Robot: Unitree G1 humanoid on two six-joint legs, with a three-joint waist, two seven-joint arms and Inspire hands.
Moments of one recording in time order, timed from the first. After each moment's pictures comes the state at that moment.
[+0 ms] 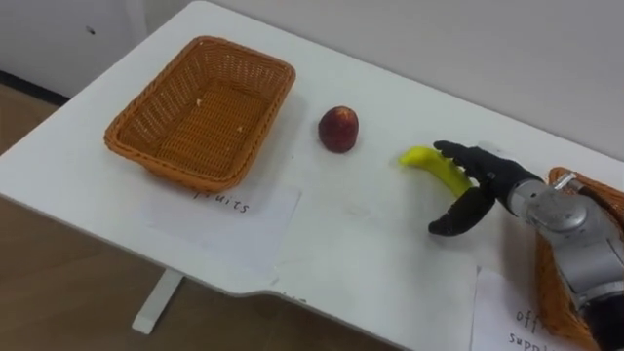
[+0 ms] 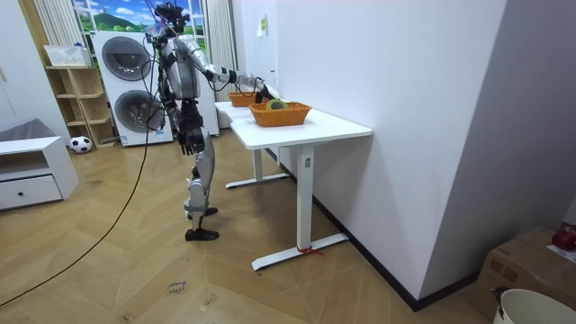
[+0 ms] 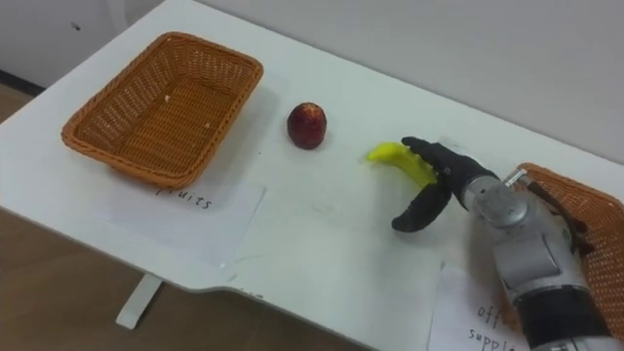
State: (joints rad) left arm 0.32 0.26 0.07 0.86 0.28 0.17 0.03; right arm -0.33 -0.50 0.12 0.46 -0.32 0.21 0.36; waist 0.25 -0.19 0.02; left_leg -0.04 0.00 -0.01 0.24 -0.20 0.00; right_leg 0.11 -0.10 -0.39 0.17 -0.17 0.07
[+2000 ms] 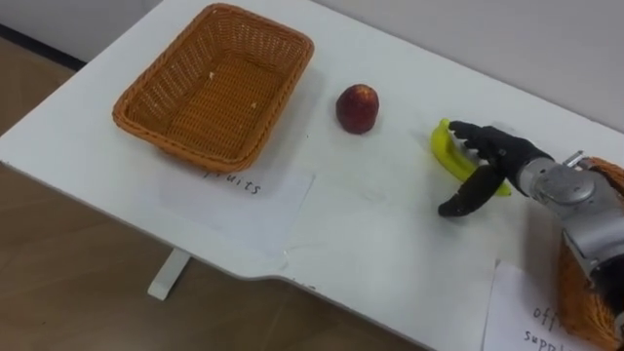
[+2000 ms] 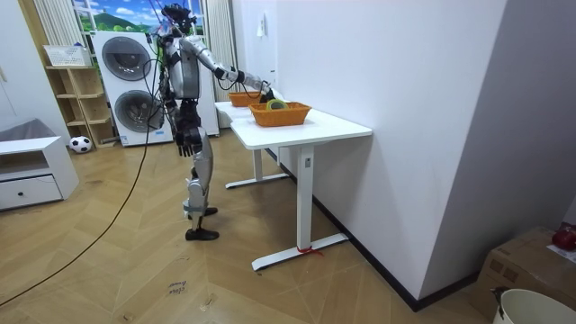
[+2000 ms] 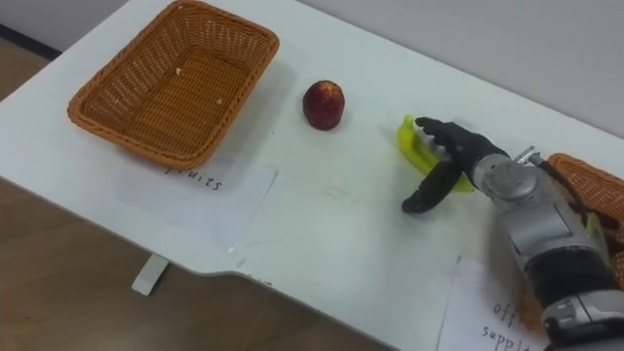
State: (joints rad) left arm 0.26 0.30 0.03 0.88 0.27 0.18 -0.03; right arm -0.49 -0.60 0.28 0.63 -0.10 0.20 0.31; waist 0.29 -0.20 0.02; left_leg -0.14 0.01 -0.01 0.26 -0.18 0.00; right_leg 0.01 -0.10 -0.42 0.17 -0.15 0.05
